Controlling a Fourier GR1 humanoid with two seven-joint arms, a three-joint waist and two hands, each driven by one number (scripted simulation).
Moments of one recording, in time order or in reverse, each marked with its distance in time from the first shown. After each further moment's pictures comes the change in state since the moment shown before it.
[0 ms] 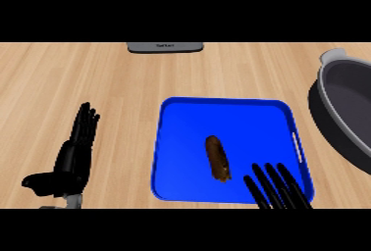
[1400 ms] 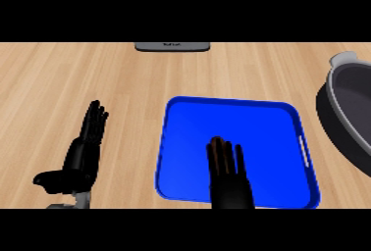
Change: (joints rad) left arm -0.013 -0.084 0.024 -0.006 -0.085 -0.053 0.031; right arm -0.252 0.461 0.077 0.442 0.248 0.370 0.375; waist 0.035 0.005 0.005
